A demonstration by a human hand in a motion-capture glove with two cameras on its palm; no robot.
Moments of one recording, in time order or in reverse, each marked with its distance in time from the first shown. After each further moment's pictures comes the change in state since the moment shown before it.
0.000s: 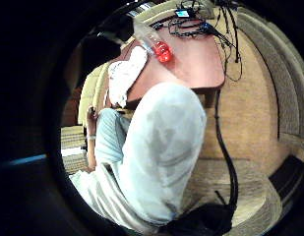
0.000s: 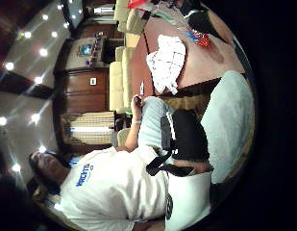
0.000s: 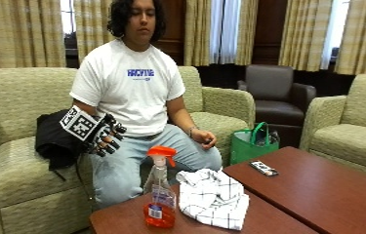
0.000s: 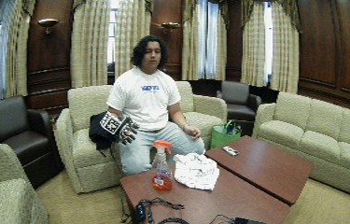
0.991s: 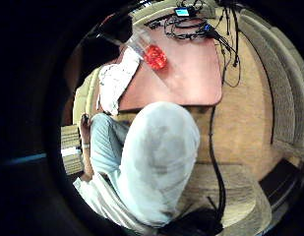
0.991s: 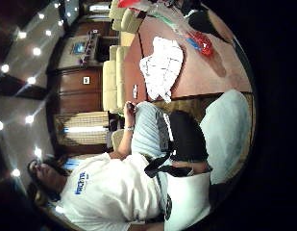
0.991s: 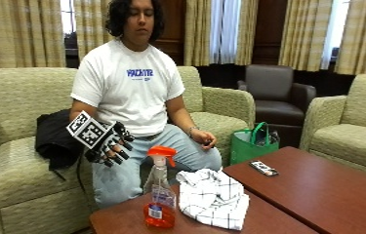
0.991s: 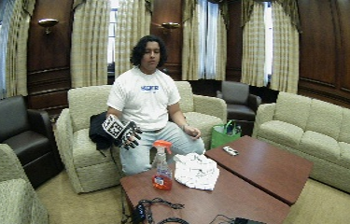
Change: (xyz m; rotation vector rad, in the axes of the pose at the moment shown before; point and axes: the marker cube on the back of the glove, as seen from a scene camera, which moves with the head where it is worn) arm 0.004 -0.064 0.006 -0.024 0.081 -0.048
